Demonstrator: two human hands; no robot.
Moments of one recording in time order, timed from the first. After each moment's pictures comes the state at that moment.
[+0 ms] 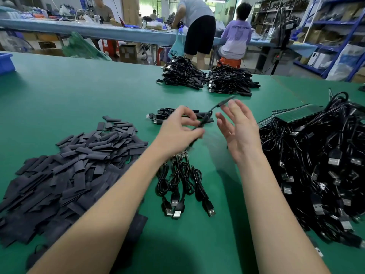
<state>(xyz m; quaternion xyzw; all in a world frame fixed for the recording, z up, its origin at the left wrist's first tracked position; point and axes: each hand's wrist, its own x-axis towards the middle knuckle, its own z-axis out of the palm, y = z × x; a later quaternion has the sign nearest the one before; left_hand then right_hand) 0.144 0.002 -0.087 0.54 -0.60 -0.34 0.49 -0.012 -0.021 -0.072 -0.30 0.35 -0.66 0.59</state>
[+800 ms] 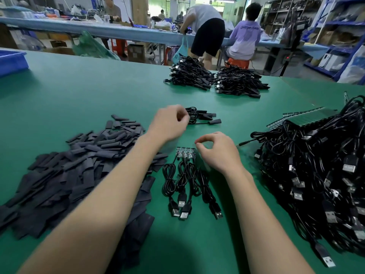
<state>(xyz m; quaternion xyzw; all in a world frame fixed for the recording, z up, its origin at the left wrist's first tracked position) 0.185 -0.034 -0.085 0.66 -0.65 -0.11 0.35 0.016 -0.019 -0.118 -0.74 0.59 -0.25 0.19</state>
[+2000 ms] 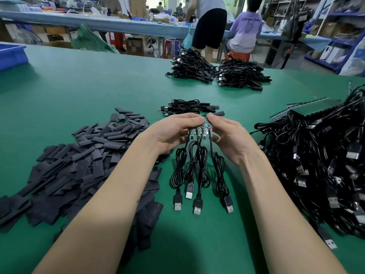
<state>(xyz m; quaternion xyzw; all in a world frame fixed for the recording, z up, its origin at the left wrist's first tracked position) 0.183 0.011 -0.086 0.42 -0.47 -0.64 0.44 0.006 -0.014 -0.099 -0.50 0.38 -0.44 0.64</state>
